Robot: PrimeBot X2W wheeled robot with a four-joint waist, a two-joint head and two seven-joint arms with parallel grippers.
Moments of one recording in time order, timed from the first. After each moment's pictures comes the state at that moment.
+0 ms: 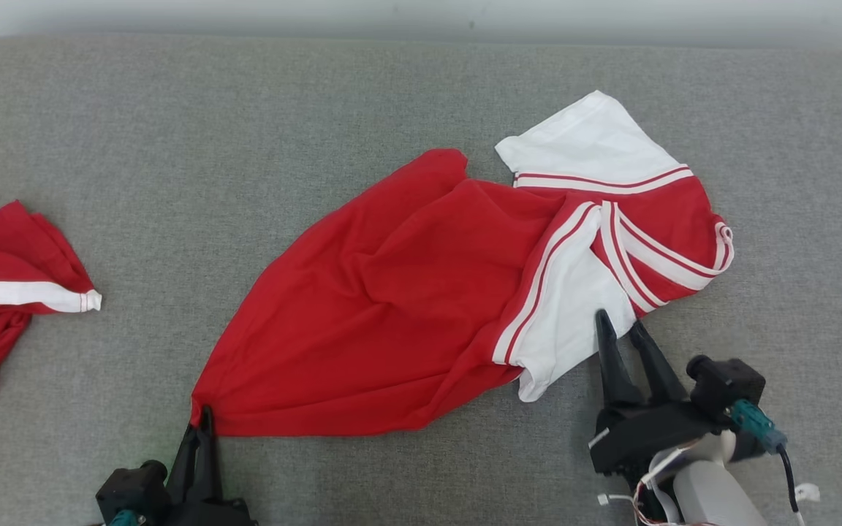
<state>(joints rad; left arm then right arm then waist) -0.14 0.05 -0.01 0.43 -0.25 -0.04 -0.26 -0.31 -0.05 0.07 0.48 0.26 0.13 -0.26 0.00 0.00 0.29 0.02</state>
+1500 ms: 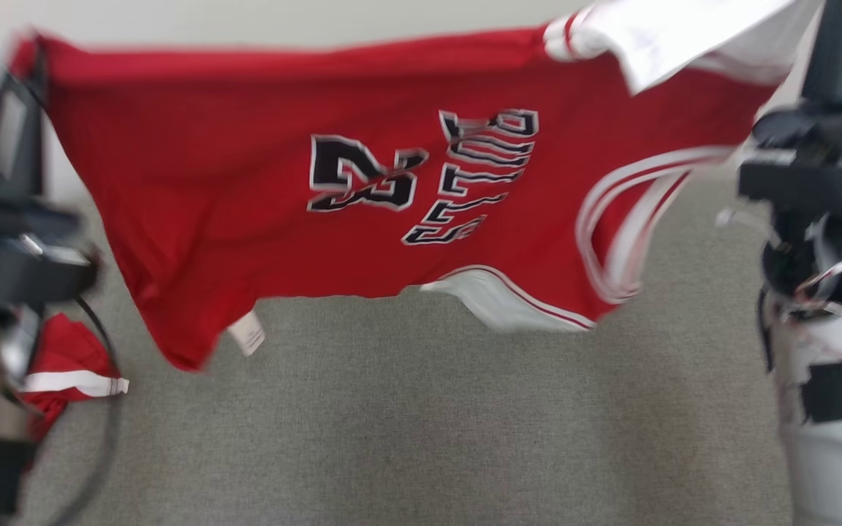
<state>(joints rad) -0.61 0.37 -0.05 0.14 -0.13 -0.13 -0.26 -0.70 -0.15 -0.01 0.07 0.37 0.13 -0.26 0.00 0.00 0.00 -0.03</state>
